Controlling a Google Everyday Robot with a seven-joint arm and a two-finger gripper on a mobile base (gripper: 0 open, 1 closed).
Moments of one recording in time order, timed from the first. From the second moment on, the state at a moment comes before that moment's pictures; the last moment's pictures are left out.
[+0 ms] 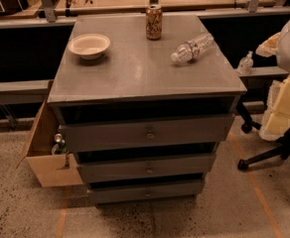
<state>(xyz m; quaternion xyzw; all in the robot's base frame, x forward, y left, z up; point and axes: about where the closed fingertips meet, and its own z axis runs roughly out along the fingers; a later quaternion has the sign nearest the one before) 0.438 -0.216 0.977 -0.60 0.78 -0.04 0.16</state>
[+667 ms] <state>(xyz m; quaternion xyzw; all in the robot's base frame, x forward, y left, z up) 0.457 -0.219 0.975 -0.64 0.75 -0.05 0.16</state>
